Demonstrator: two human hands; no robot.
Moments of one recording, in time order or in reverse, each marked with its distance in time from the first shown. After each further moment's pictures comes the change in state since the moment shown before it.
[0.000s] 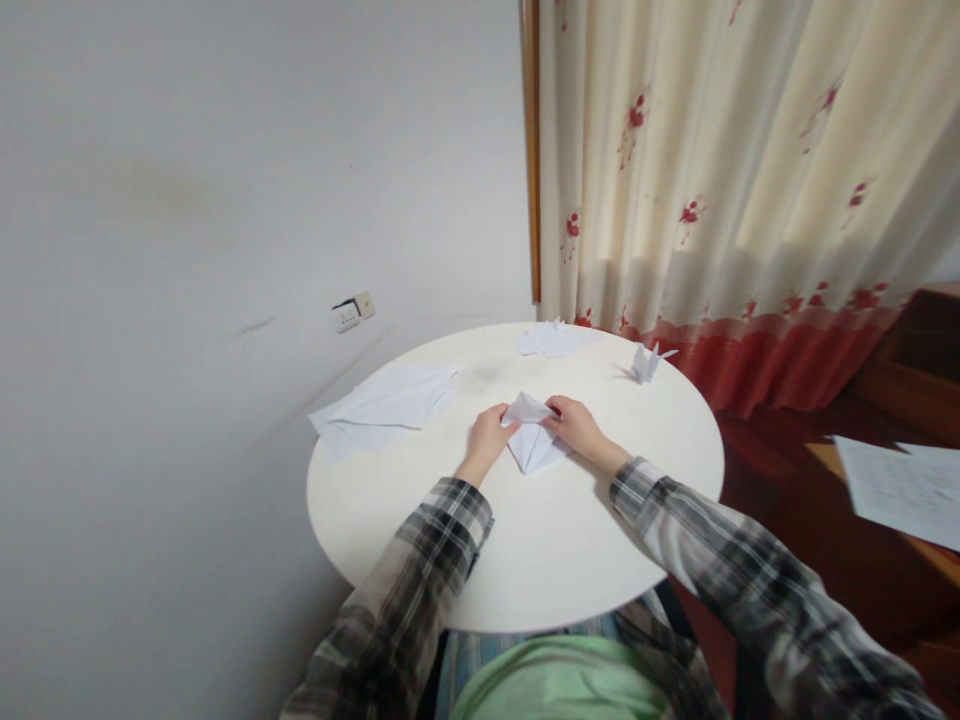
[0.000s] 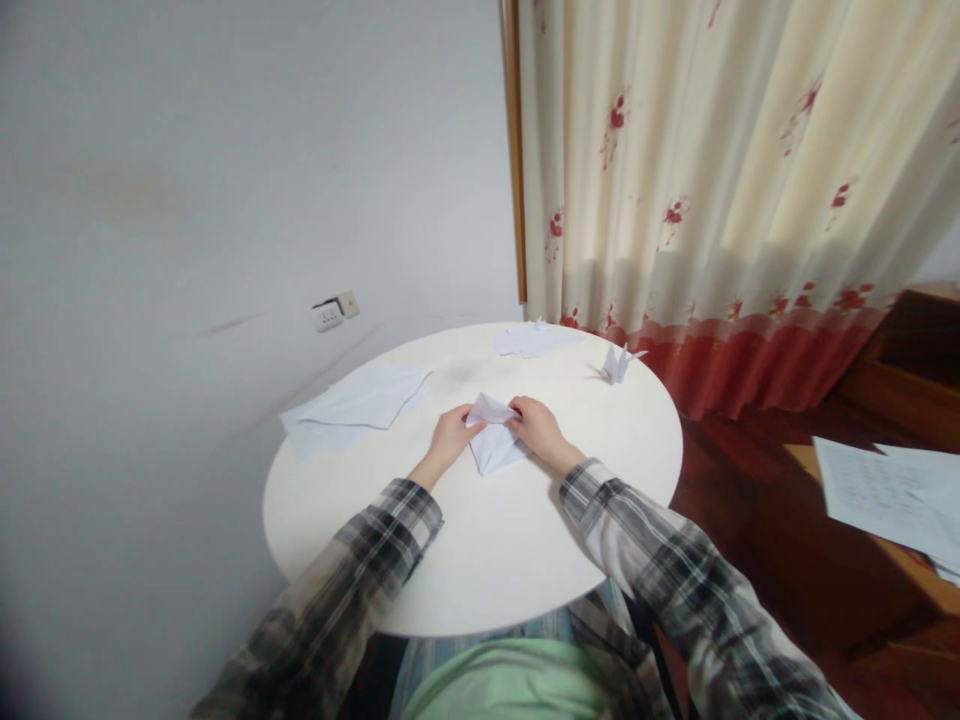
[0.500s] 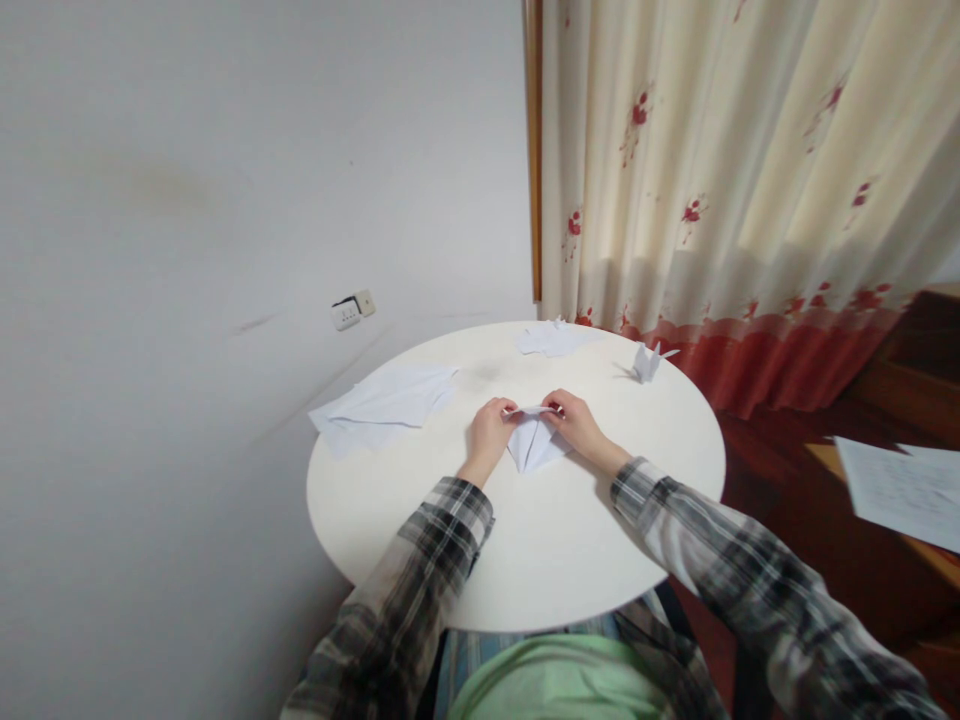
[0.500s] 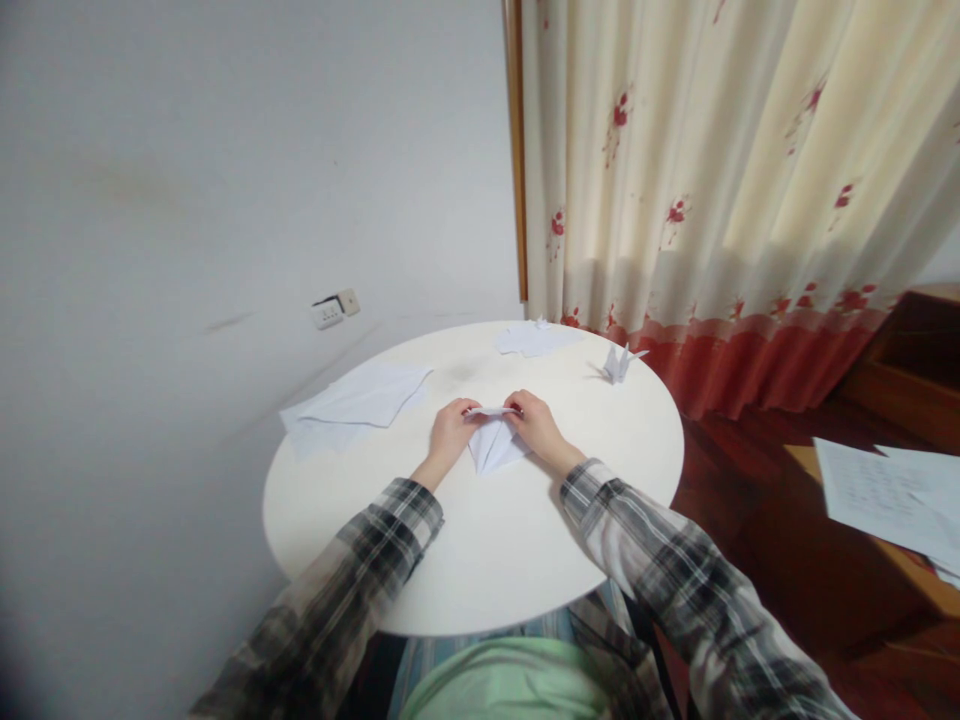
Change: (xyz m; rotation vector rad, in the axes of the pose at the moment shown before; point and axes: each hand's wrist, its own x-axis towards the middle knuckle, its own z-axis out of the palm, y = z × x) left_hand -0.004 0.018 -0.008 0.039 0.118 0.014; right_hand 0.001 -0.004 0.000 0.213 0.120 -0.114
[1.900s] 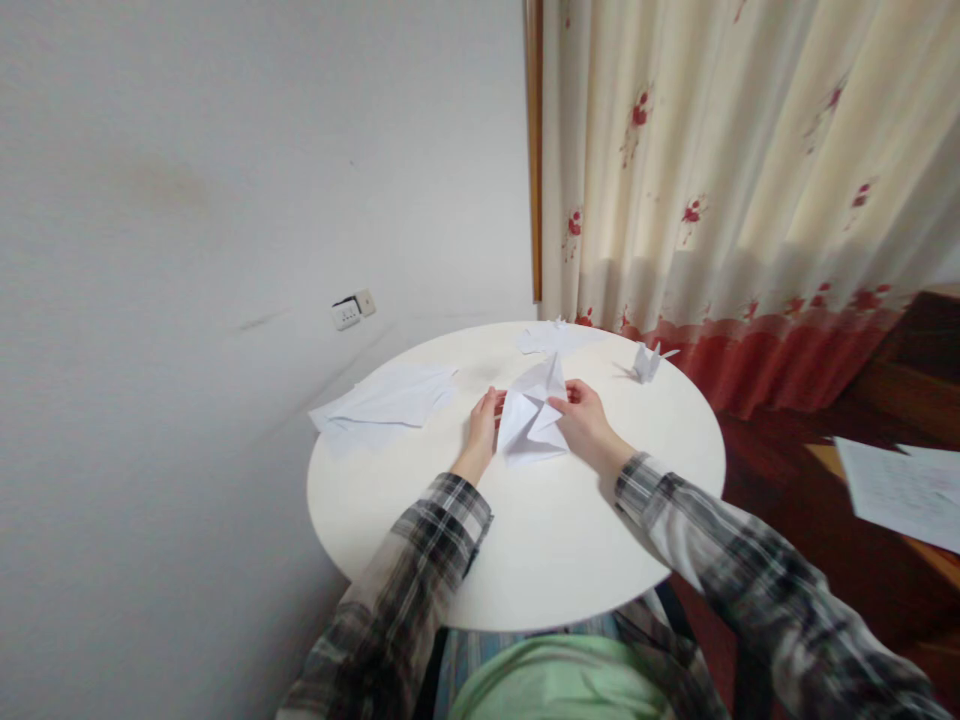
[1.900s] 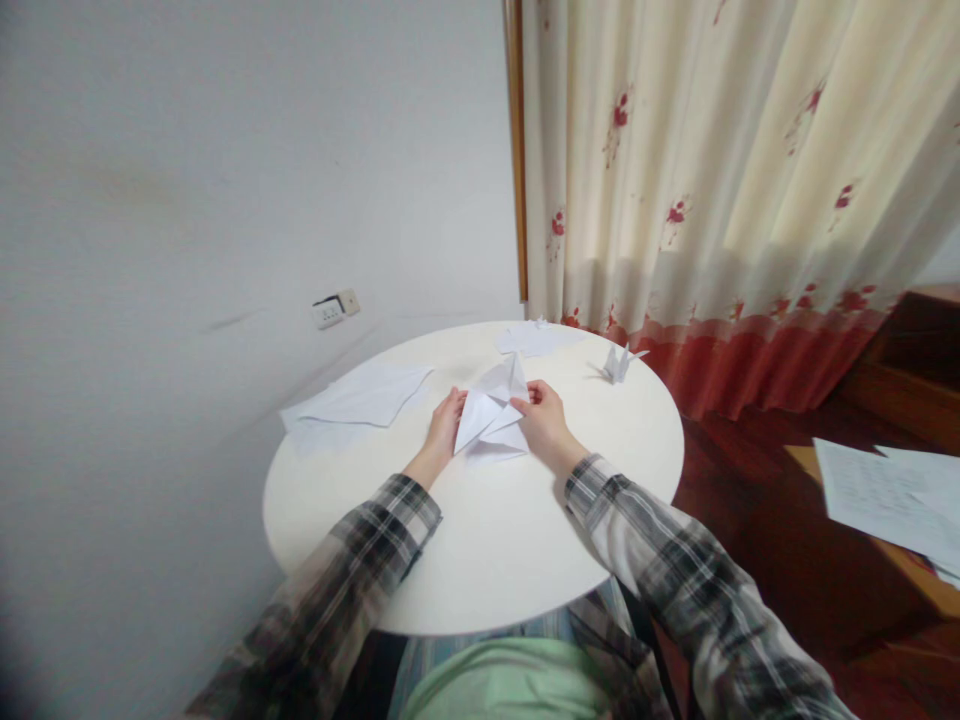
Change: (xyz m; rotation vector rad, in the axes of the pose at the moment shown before) left_hand 0.006 -0.004 0.012 -1.027 0.035 -0.432; right_hand 0.005 0.002 0.004 0.748 0.308 0.470
